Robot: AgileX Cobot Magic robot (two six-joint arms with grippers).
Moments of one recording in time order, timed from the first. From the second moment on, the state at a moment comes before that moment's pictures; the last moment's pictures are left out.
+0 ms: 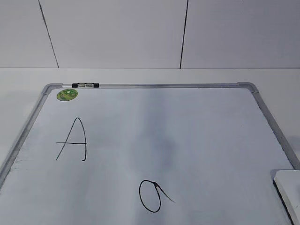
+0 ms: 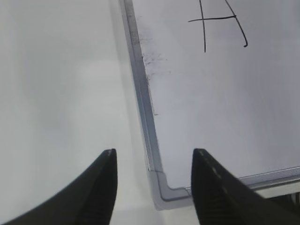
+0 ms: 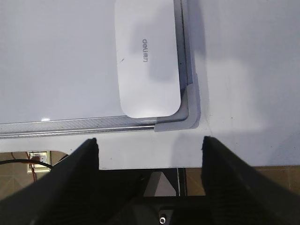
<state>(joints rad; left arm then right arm) -0.09 0.96 -0.83 -0.11 1.09 0.08 -0.02 0.49 -0.56 0.08 1.26 0.00</state>
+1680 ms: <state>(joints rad) -0.09 1.90 -1.18 -0.04 0.88 0.08 -0.02 0.49 -0.56 0.09 1.26 0.00</state>
